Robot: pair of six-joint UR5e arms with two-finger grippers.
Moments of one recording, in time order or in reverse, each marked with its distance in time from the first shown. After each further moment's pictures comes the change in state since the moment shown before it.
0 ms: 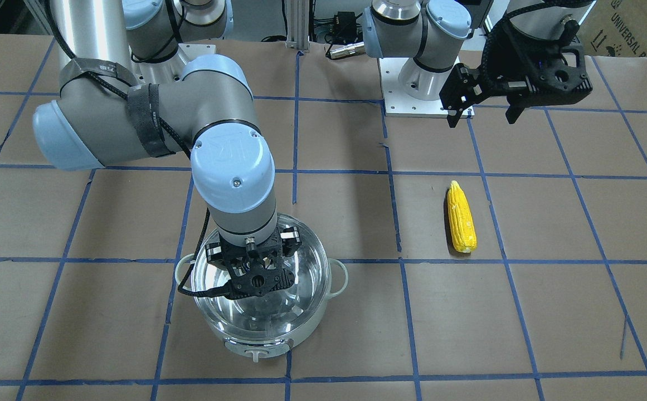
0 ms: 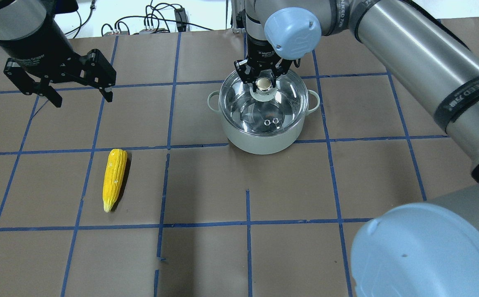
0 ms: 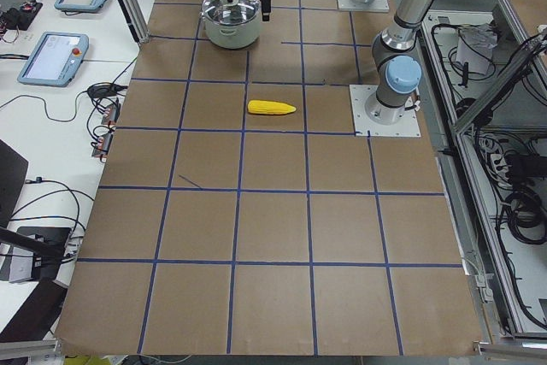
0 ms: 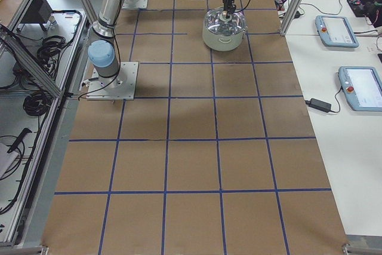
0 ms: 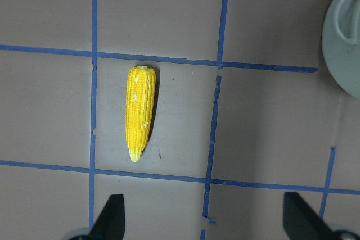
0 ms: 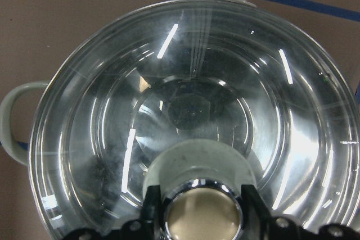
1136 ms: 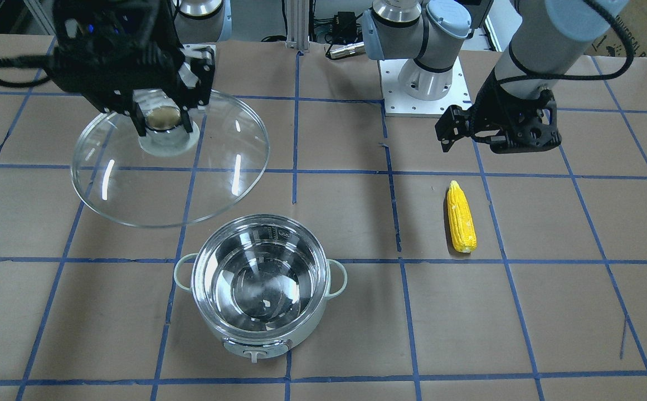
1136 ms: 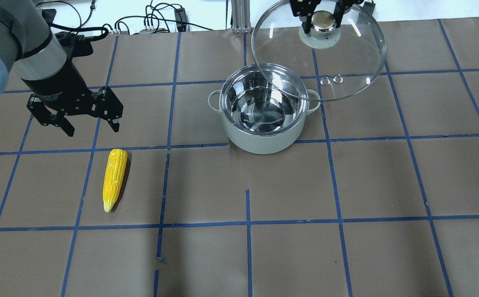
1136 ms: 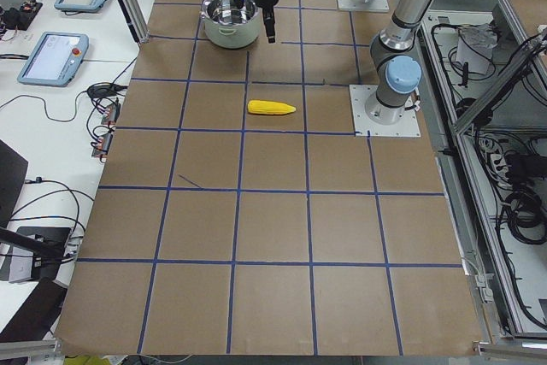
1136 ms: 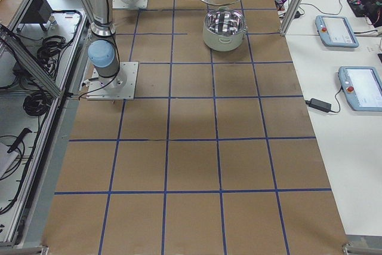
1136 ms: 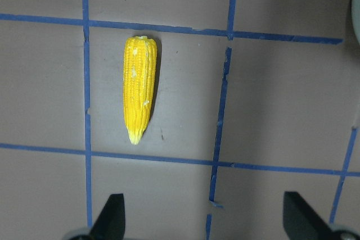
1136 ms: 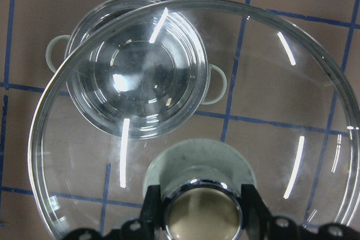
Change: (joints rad) left arm 0.064 -0.021 -0.219 0.139 0.000 0.074; right arm -0.114 -0.309 -0.236 0.477 -0.034 -0.051
